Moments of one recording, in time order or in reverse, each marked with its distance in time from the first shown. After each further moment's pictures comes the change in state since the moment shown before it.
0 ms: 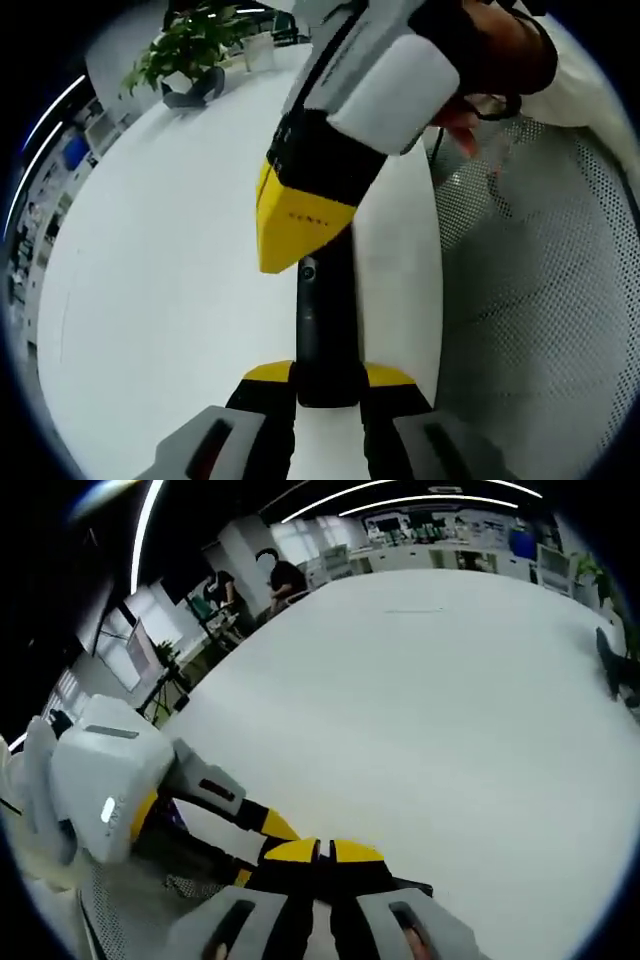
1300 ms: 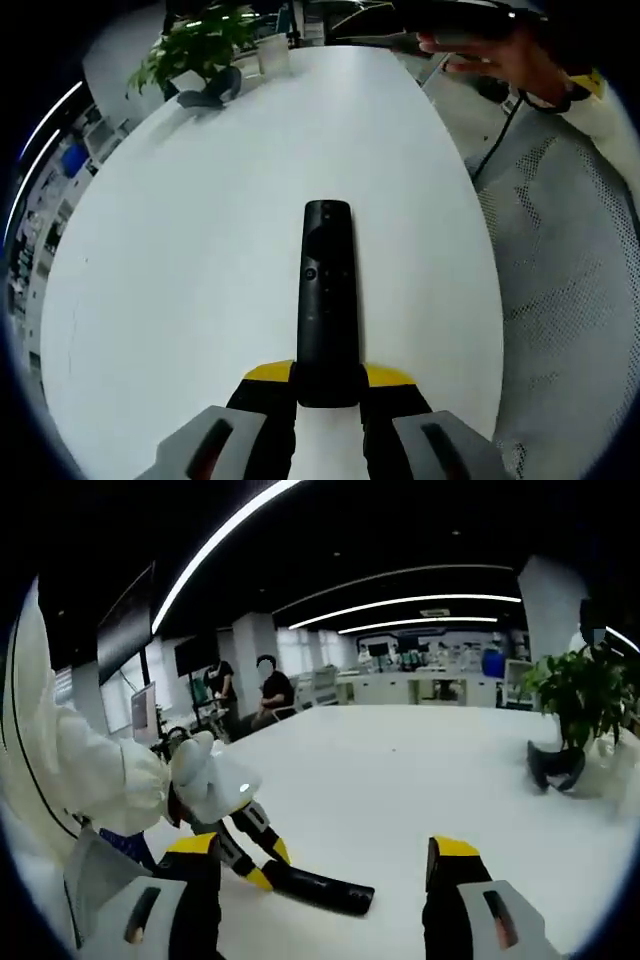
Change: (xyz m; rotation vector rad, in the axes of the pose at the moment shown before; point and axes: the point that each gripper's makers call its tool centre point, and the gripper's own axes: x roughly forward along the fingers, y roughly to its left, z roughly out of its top) left arm 0.002 0.076 0.010 0.022 -0.007 -0.001; right arm -0.096 -0.014 0.051 -0.190 -0.504 -0.186
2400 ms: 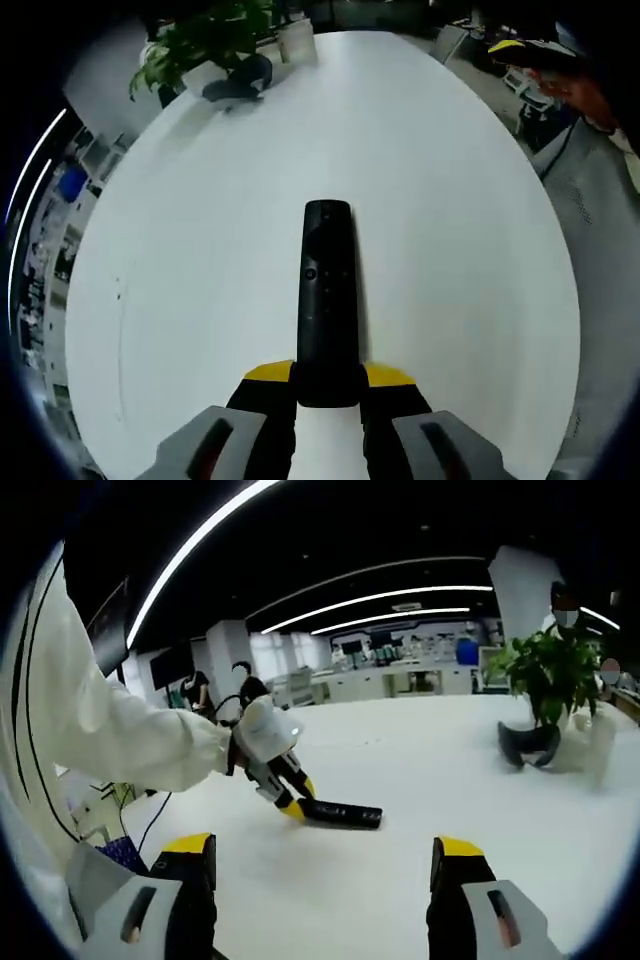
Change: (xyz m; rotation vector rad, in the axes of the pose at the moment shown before) left arm 0.010 0.136 0.025 0.091 0.067 0.061; right arm -0.018 -0.026 -0.011 0.077 0.012 -0.082
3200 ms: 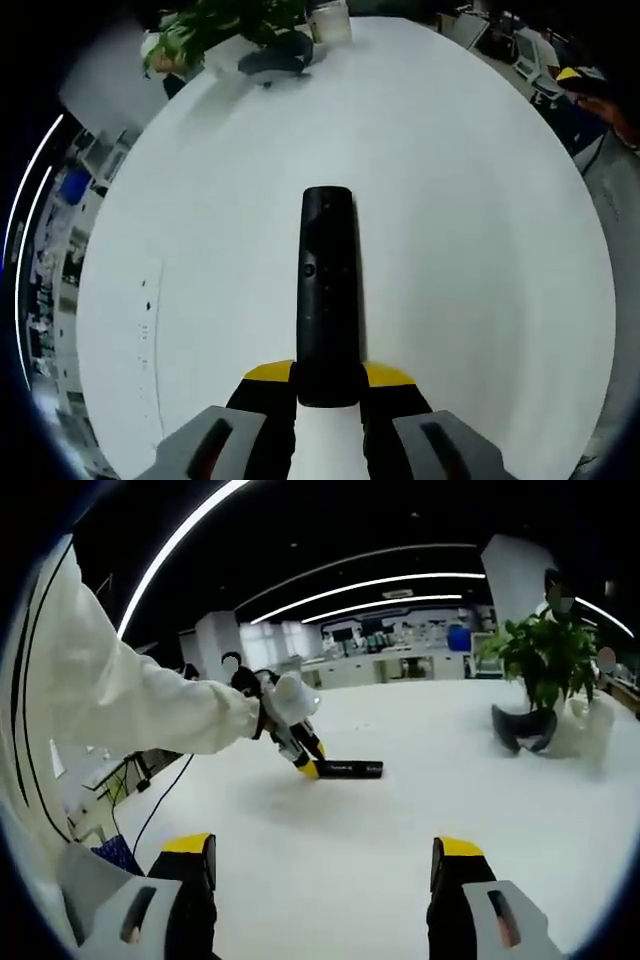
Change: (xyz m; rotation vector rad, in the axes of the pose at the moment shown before) left arm 0.022 0.091 -0.002 0.023 0.072 0.033; right arm 0.010 -0.015 -0.012 0.044 0.045 -0.030
